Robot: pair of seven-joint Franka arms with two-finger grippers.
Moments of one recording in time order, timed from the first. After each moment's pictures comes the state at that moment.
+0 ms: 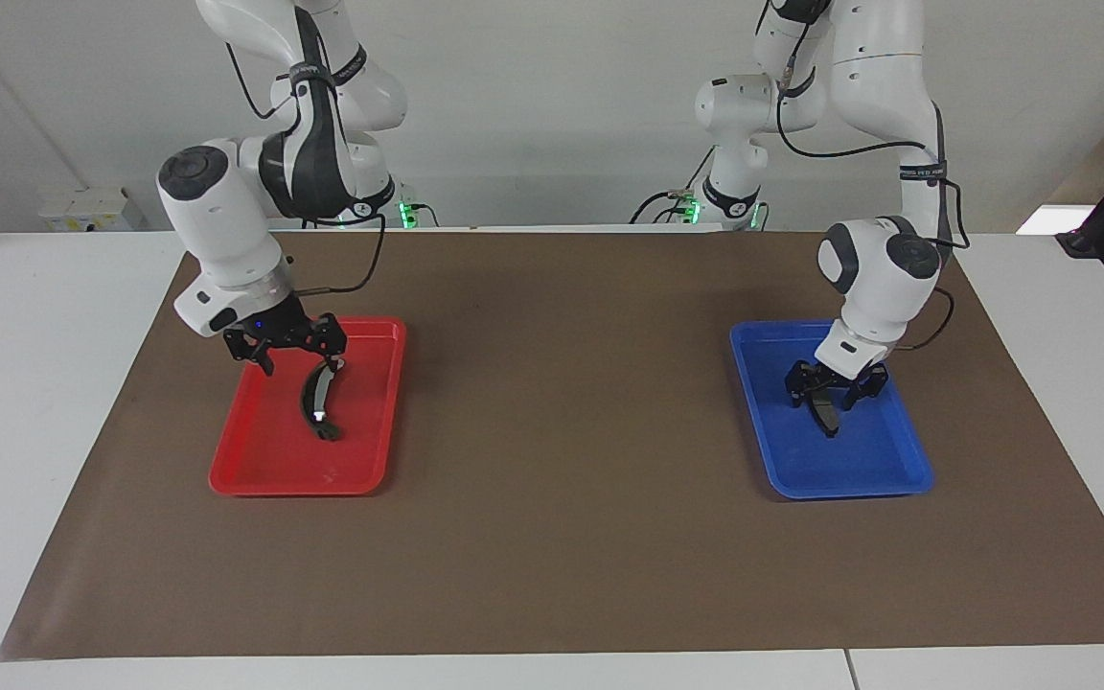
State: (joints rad) left arm -0.06 0.19 0.03 -2.26 -0.03 2.56 0.14; right arm -0.04 0.04 0.06 -2.15 0.02 2.28 -0.05
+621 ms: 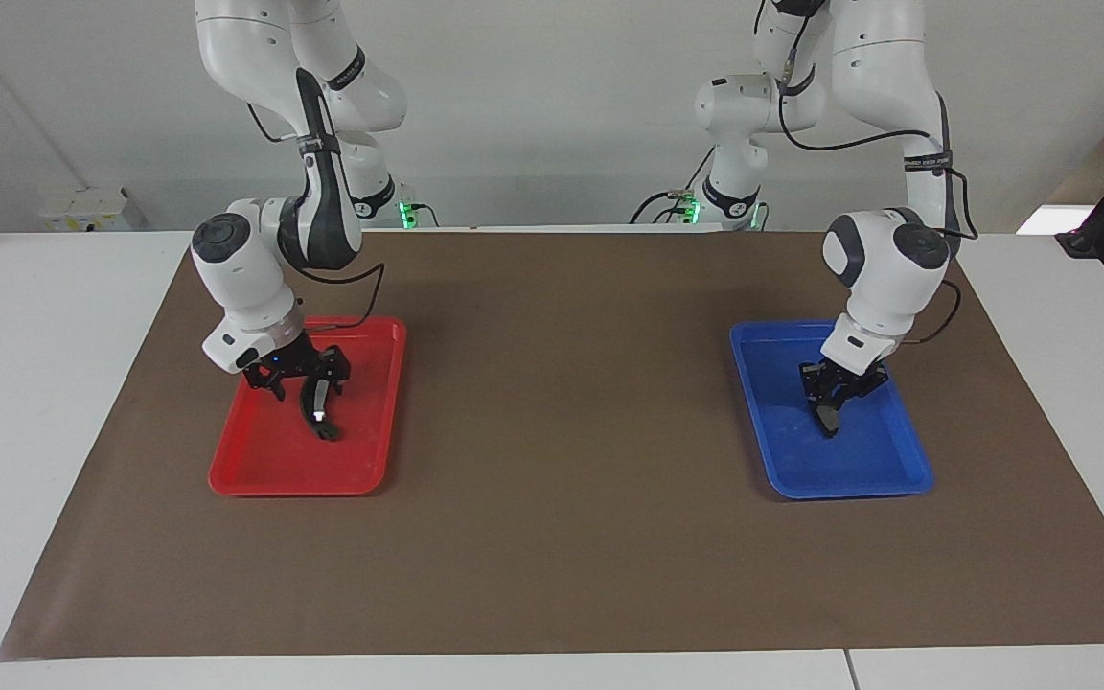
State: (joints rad) left arm -0.06 0.15 0.03 -2.21 -0.03 2.47 0.12; right arm -0.08 0.12 0.06 -2.28 0.02 2.46 -0.11
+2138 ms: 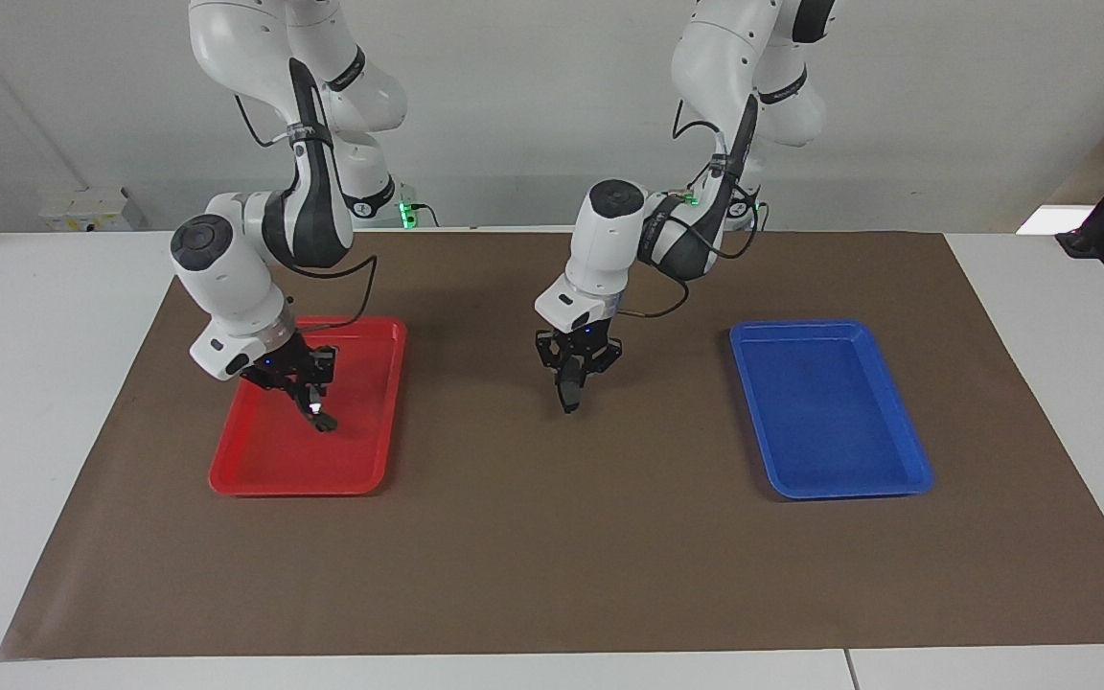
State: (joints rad) left arm -0.74 0.33 0.01 -1.98 -0.03 2.55 -0.58; right arm -0.07 0.13 0.06 -2.07 0.02 2.18 -0.11
